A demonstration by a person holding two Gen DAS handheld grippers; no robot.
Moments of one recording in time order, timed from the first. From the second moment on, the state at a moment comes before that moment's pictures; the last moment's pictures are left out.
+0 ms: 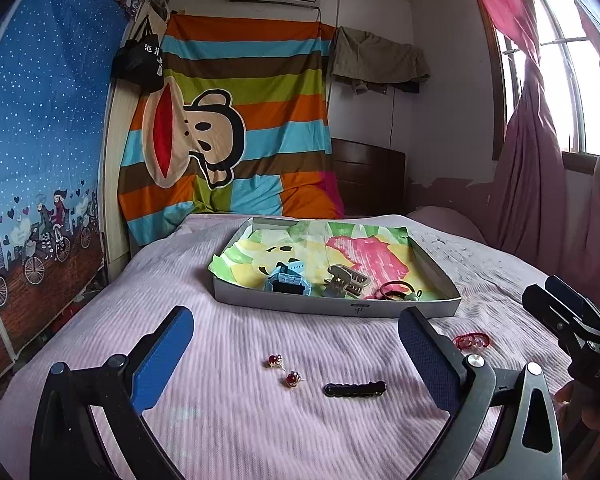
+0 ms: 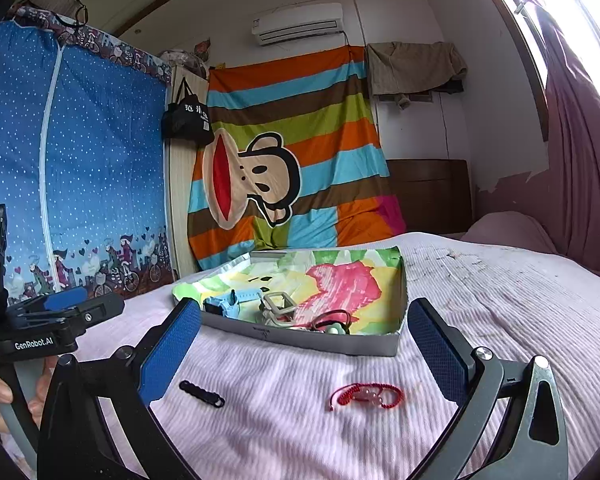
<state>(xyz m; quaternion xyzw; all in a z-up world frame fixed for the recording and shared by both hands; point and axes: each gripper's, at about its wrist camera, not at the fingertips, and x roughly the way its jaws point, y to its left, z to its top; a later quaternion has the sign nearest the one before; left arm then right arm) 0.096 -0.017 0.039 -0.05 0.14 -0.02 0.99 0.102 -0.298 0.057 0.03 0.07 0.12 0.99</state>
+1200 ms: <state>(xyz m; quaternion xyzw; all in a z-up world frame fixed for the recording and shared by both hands) 0.140 -0.023 -0.012 -0.10 0.32 -0.13 0.93 0.143 -0.313 -0.001 0.06 0.20 0.11 0.97</state>
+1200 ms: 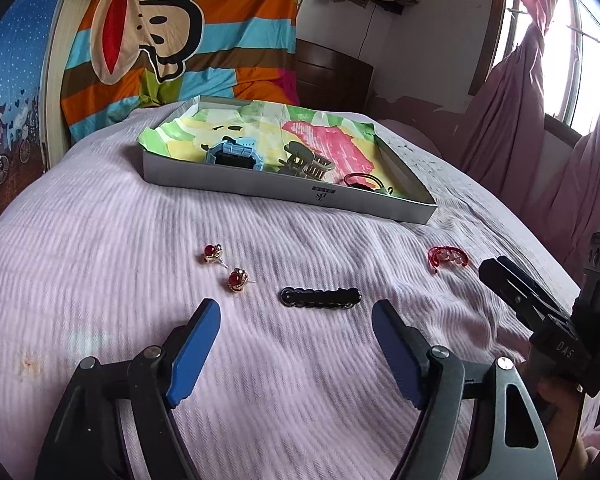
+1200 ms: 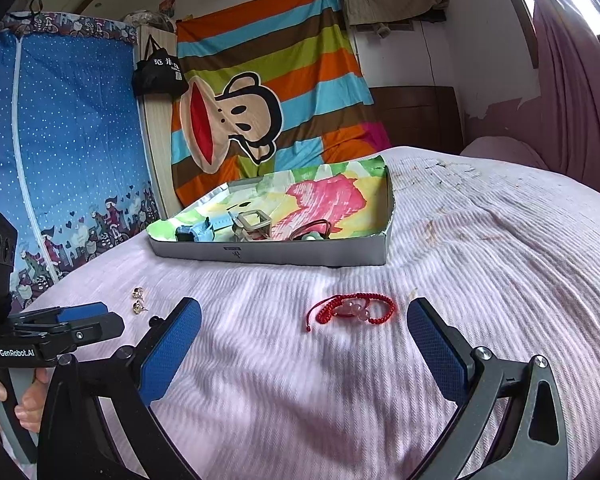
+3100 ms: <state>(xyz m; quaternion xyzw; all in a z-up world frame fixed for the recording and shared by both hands) 0.164 -0.015 -0.033 -0.15 0.31 -0.11 0.93 0.212 -0.289 -0.046 0.07 0.31 0.13 0.94</state>
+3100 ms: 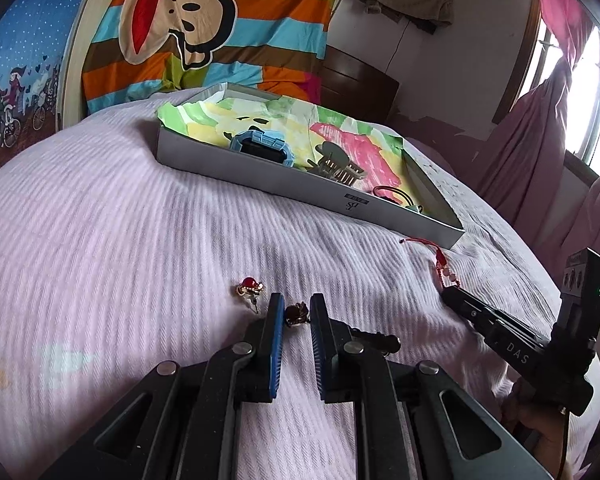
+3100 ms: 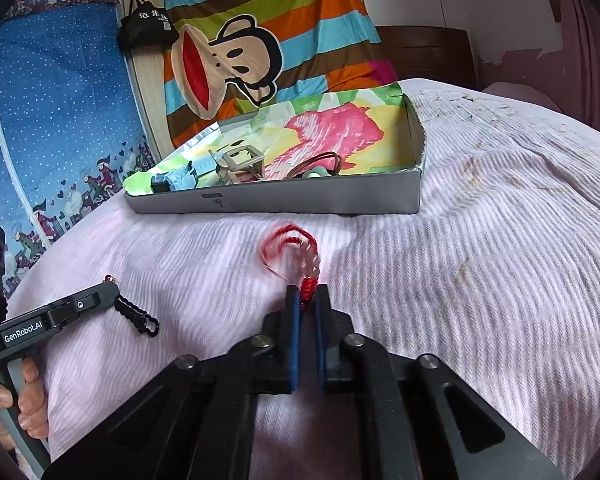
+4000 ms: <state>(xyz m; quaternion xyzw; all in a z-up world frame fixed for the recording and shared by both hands) 0.157 -0.005 -0.022 -0.19 0.27 -0.15 0.93 0.197 -0.283 -0.036 0.06 0.27 0.18 0.95</state>
